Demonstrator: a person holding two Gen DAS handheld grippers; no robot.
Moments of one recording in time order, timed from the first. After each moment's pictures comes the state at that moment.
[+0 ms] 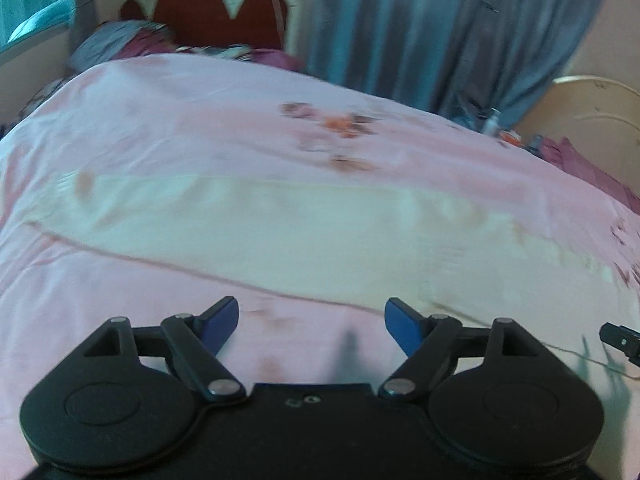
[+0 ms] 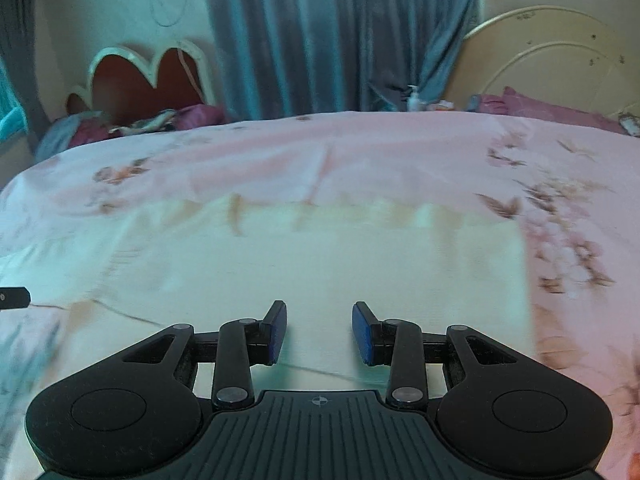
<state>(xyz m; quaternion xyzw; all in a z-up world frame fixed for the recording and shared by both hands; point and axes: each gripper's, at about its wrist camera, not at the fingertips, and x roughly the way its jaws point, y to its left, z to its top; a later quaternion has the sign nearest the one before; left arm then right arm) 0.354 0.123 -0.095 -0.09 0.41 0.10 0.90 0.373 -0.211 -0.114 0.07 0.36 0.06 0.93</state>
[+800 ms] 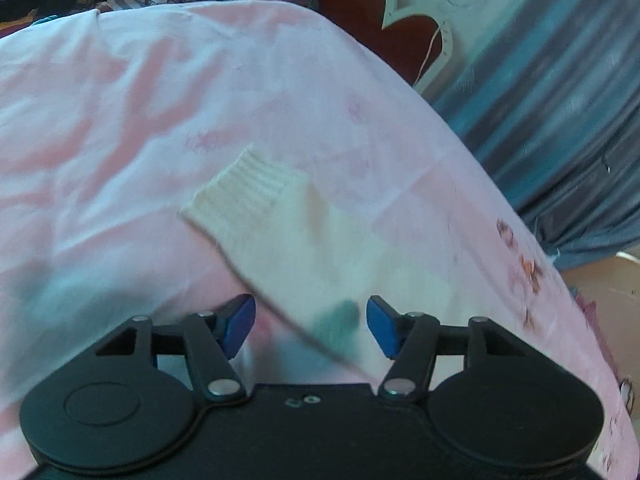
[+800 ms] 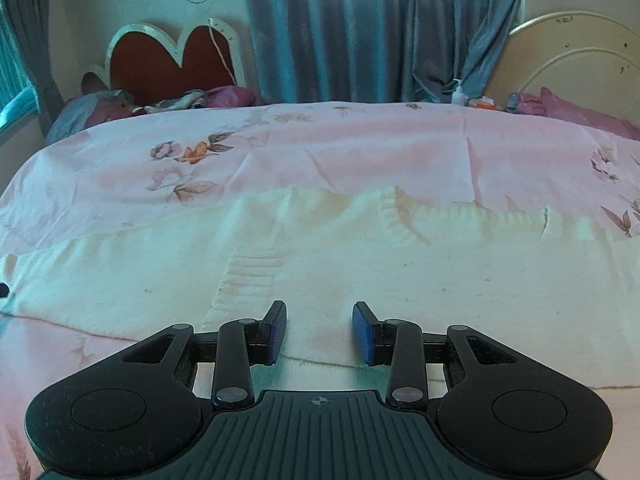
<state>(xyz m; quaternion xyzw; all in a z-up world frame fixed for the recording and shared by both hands) 0.364 0.352 -0.137 -0.32 0.35 0.18 0.86 0.421 -0.071 -0.130 0.06 0.38 0.06 0.92</state>
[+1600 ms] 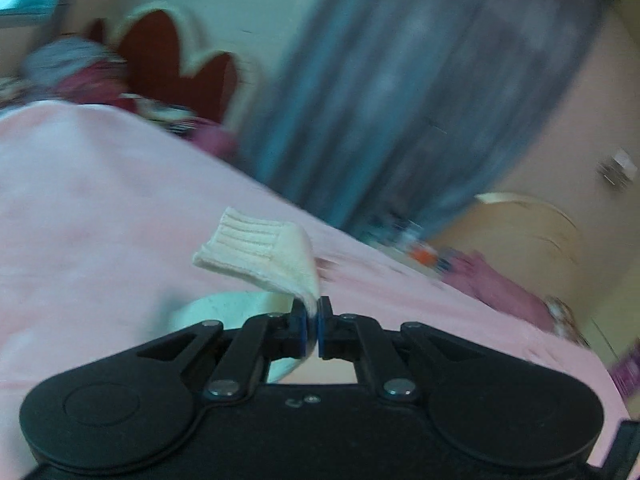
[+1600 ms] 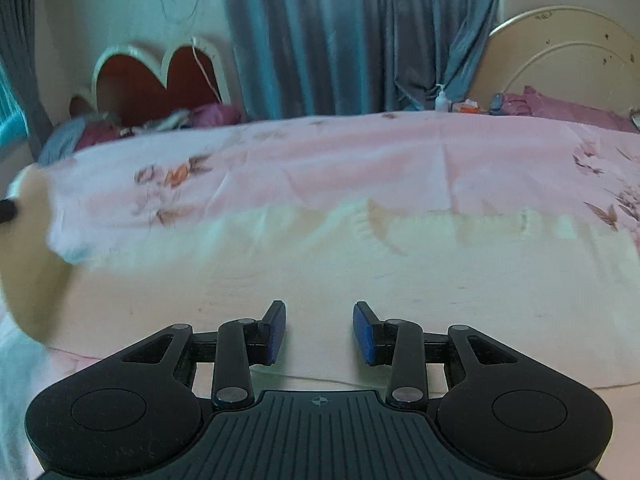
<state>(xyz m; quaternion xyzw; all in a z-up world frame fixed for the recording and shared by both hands) 0.407 0.182 -0.058 -0.20 0.26 -0.05 0.94 0.408 -0.107 -0.121 0.09 0.35 0.05 0.93</state>
